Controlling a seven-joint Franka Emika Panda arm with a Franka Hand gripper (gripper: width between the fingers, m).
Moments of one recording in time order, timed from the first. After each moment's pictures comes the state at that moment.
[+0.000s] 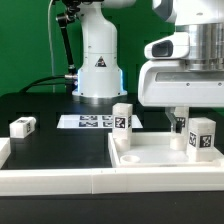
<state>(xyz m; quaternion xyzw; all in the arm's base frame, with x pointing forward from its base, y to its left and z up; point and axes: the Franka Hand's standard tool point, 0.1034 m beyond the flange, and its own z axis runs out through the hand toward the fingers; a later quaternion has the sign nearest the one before) 0.615 0.125 0.069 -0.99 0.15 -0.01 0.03</state>
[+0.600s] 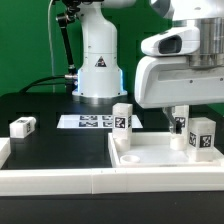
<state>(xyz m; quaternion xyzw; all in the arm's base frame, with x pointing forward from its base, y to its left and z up) 0.625 0.115 0.077 -1.00 -0.02 -0.02 0.03</state>
